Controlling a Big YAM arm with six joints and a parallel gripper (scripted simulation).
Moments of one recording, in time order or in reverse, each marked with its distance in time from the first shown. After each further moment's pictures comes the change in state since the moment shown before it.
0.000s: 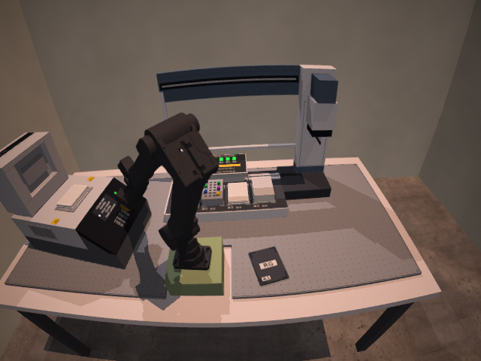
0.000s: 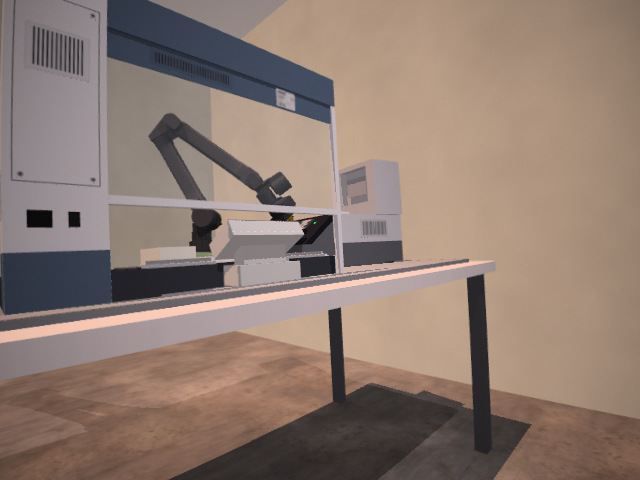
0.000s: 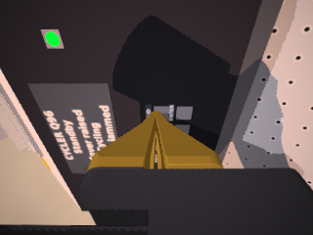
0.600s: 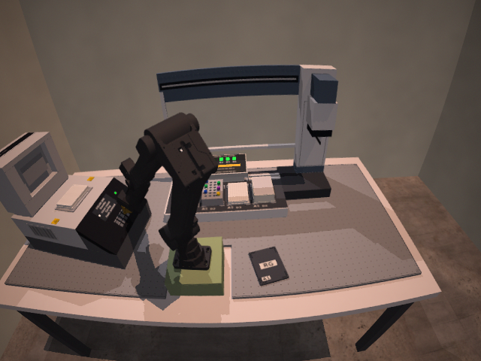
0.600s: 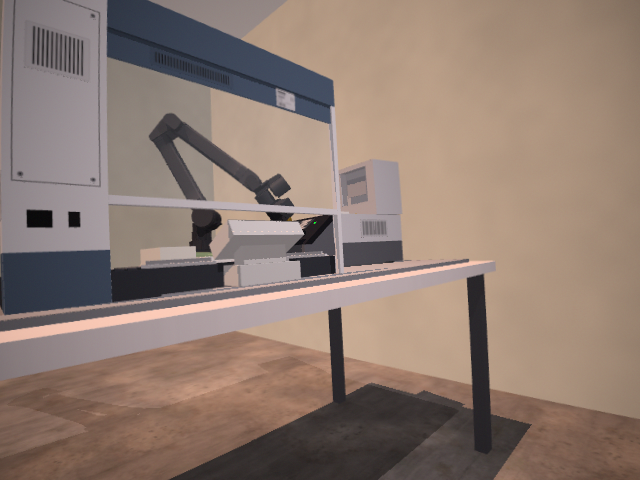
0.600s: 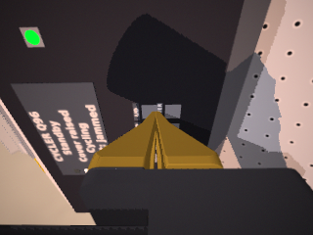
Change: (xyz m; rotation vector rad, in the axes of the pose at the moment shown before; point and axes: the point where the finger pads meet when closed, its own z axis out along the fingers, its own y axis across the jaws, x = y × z) arm 0.002 -0.010 0.002 0.013 0.002 0.013
